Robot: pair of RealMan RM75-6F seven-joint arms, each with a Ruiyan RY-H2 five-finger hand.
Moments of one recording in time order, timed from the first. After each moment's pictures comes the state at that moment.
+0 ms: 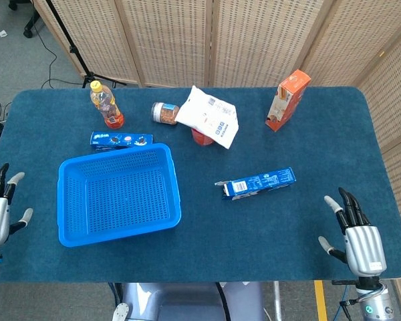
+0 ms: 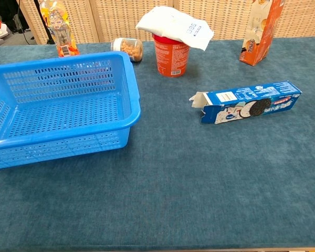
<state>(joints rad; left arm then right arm) -0.14 -1.17 -0.12 -1.65 1.37 1.47 0.18 0.06 -1.28 0.06 -1.63 -1.65 1.61 -0.08</state>
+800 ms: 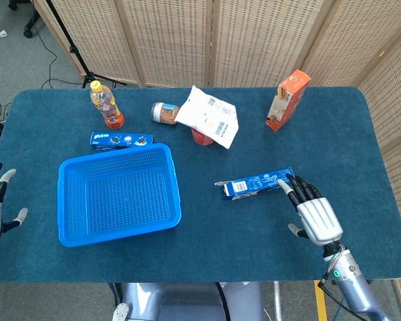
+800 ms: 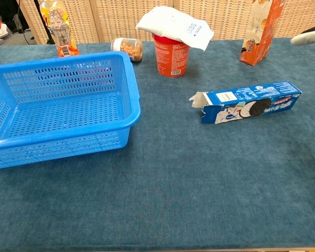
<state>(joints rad) -0.15 -1.11 -0.13 -1.67 1.32 1.41 0.08 0.32 -1.22 0.14 -1.75 -1.52 1.20 -0.30</state>
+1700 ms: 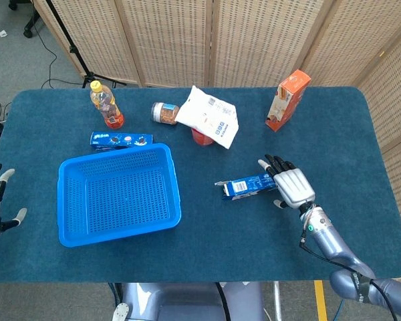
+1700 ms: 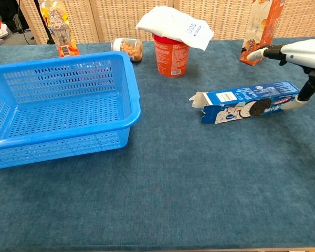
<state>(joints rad) -0.16 -1.10 -0.12 -1.66 1.29 1.36 0.05 0.59 -1.35 0.21 -1.47 -1.28 0.88 -0.26</state>
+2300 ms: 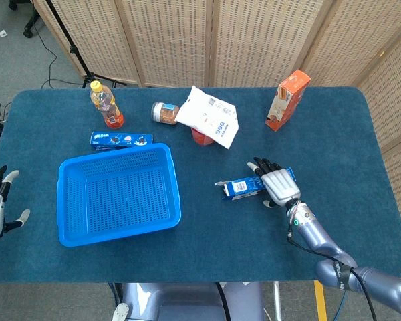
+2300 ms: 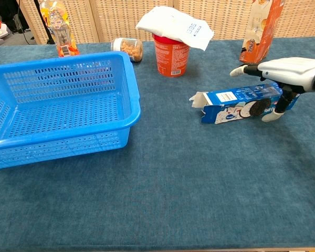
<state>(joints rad) -0.17 -1.11 -0.11 -1.66 1.29 1.33 0.04 0.68 -1.47 0.19 -1.32 -1.24 0.81 -0.22</state>
